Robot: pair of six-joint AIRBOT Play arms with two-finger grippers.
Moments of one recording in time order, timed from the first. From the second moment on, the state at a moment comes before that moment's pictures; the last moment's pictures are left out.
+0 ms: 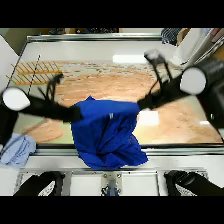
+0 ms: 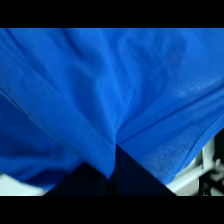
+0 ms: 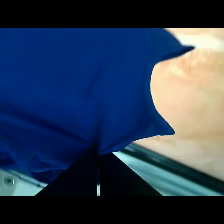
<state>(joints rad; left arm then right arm) -0.23 -0.92 1.02 1.04 -1.45 -1.65 0.50 -1.12 1.45 -1.49 1.61 1.71</state>
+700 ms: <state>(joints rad) -0.19 -1.21 0.95 1.03 -1.34 -1.61 0.37 -1.39 1.31 -1.40 1.49 1.70</state>
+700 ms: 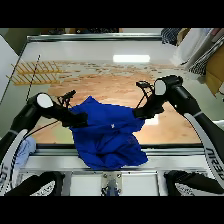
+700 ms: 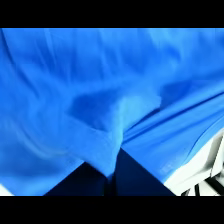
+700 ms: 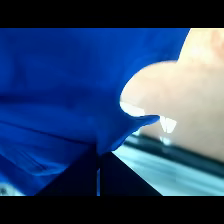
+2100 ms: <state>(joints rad) -0.18 -1.49 1.18 1.02 -1.33 -1.59 0.68 -1.67 1.38 -1.81 1.15 2.31</state>
